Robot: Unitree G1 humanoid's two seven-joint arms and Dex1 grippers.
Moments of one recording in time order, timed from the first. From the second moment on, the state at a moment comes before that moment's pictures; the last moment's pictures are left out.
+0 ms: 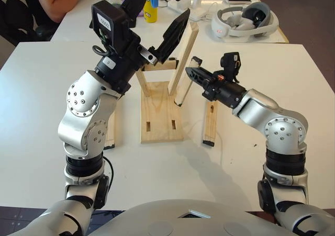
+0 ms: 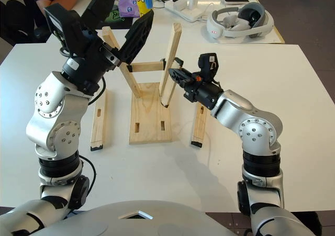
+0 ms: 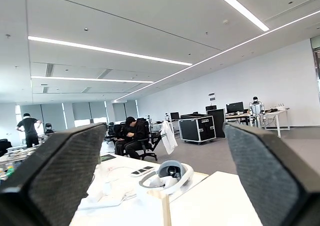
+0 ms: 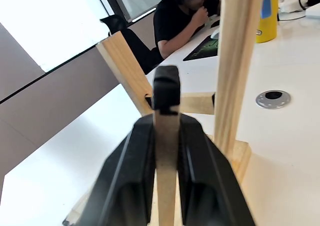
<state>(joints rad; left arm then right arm) -0.40 0.21 -0.02 -0.58 -0.42 0.40 -0.34 -0.34 -0.40 -0.08 -0.40 1.06 0.94 0.04</state>
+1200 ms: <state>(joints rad) -0.34 0.20 -0.07 -0.57 -0.39 0.42 -0.32 -0.04 -0.01 -0.28 -0.46 0.76 0.61 -0.30</state>
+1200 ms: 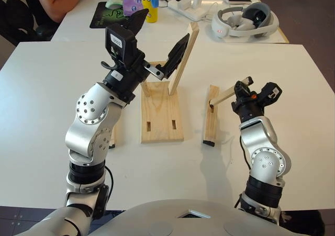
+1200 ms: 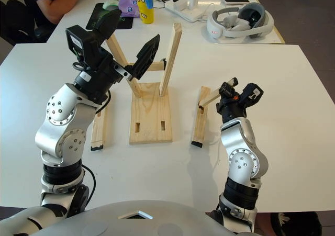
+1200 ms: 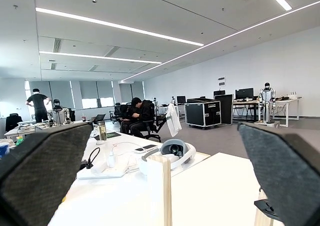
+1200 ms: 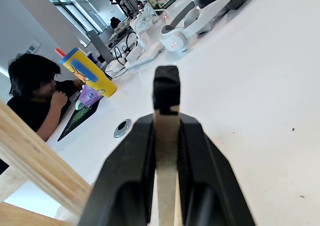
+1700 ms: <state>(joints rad) -0.35 0.20 -0.07 -0.55 -0.39 0.42 -0.33 0.01 0.02 -0.27 -0.46 0.72 0.56 -0.27</state>
